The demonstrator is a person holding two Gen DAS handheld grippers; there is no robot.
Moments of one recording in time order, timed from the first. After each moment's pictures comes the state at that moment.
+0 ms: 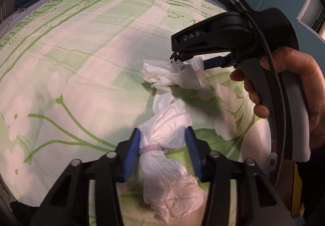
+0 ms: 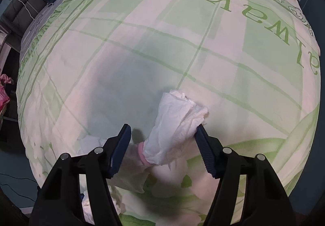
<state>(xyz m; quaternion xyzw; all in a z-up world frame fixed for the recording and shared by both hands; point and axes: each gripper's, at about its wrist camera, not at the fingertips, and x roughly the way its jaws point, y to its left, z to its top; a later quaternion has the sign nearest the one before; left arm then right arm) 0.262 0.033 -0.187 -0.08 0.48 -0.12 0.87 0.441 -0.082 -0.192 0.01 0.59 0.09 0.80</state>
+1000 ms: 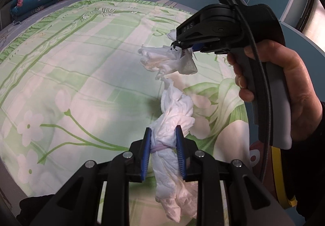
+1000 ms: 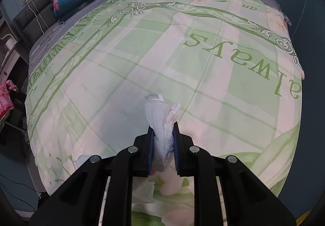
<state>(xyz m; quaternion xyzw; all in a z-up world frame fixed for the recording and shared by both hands) 0.227 0.033 -0.135 -0.07 0.43 -0.15 0.89 0.415 -0.086 -0.118 0.02 0.49 0.10 0.87</state>
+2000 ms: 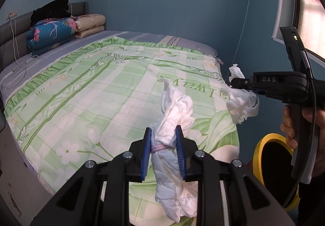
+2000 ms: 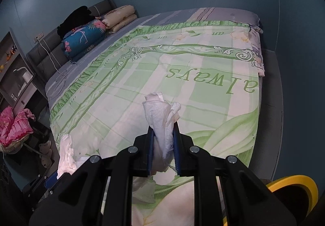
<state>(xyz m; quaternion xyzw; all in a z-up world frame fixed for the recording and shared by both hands) 0.167 0.029 -0.042 -0.04 0.32 -0.11 0.94 0.274 -0.189 -0.015 0.10 0.38 0.10 0.91</state>
